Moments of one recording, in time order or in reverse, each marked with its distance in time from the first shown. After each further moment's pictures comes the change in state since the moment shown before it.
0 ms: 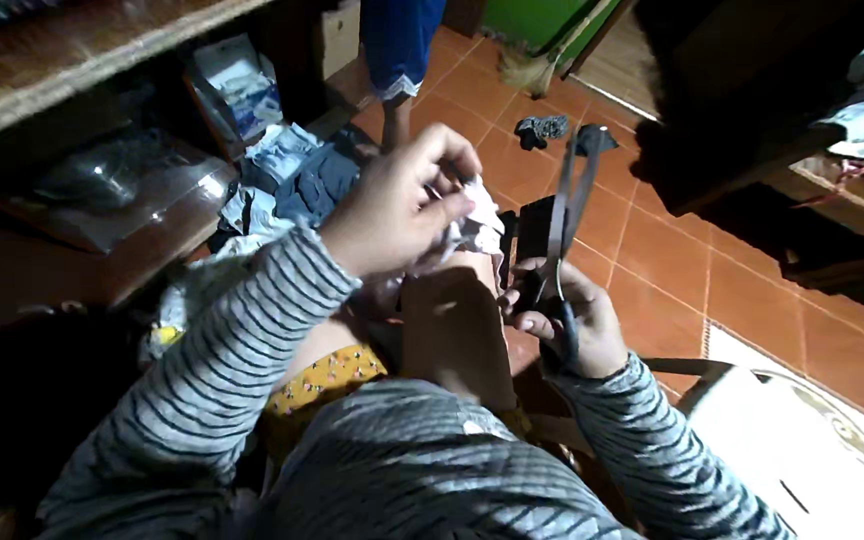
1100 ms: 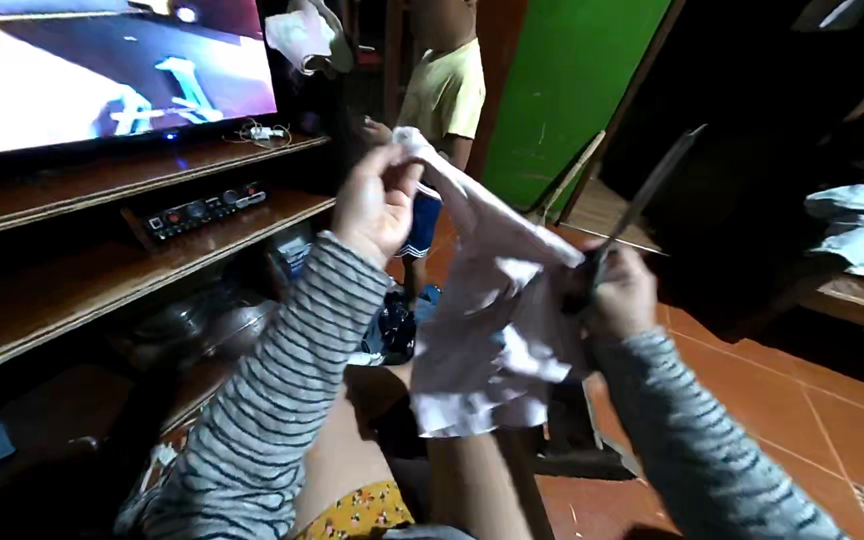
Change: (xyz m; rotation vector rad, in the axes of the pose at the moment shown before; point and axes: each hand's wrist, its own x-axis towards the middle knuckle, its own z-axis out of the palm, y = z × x) left_hand 0.104 0.106 -0.053 -1.031 0.768 -0.173; right_hand 0.131 -0.060 -0.063 -0.427 0.527 -0.317
